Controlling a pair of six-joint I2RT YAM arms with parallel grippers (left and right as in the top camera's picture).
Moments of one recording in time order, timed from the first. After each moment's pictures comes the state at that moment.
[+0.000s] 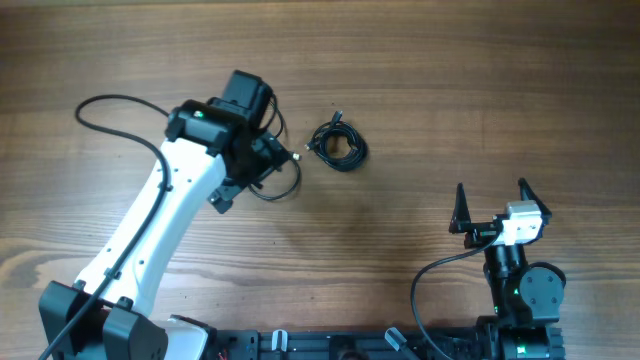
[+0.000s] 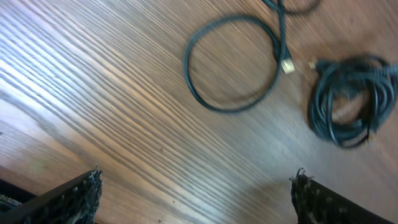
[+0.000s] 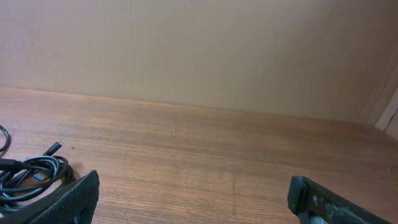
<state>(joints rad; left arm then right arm) -0.36 1.55 1.36 -1.26 -0.03 -1.06 0.01 0.01 0.01 0.00 -0.03 -0.09</state>
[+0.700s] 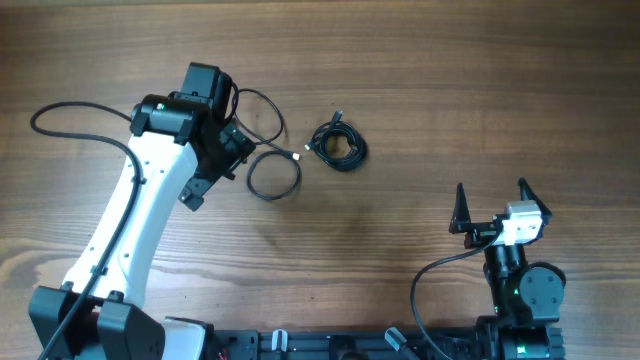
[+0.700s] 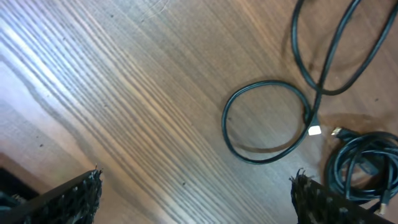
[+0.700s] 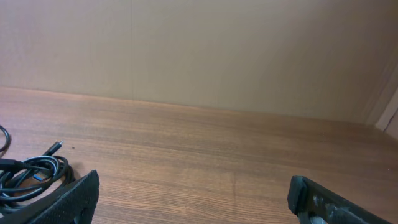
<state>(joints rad) -0.21 1.55 1.36 -1.29 -0.10 -1.05 0.01 0.01 0.01 0.00 -0.03 -0.09</state>
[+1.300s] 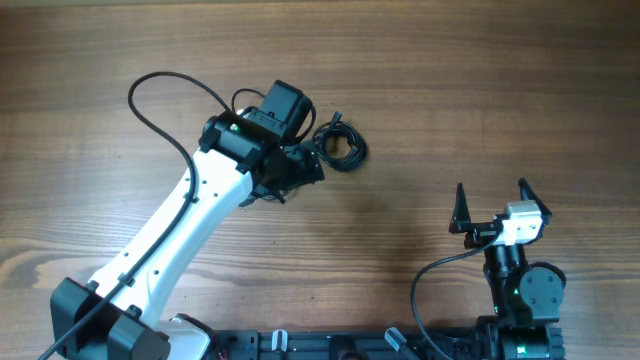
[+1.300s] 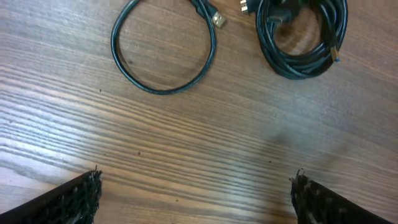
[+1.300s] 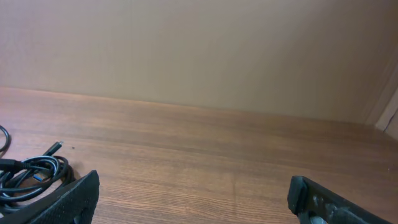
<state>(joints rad) -0.53 1.55 1.36 -1.17 -0.02 -0.82 0.01 0.01 0.01 0.00 -0.03 -0.09</state>
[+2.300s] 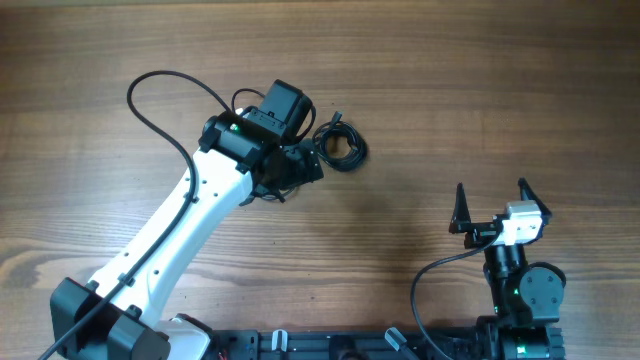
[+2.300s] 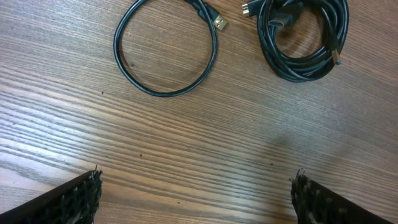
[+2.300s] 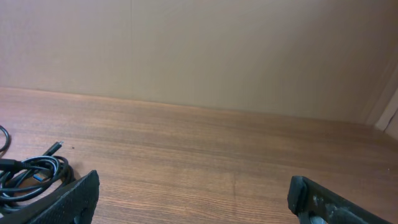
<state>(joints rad) -0.53 1.55 1.36 -1.17 -0.03 -0.82 0.01 0.01 0.01 0.00 -0.03 -0.09</state>
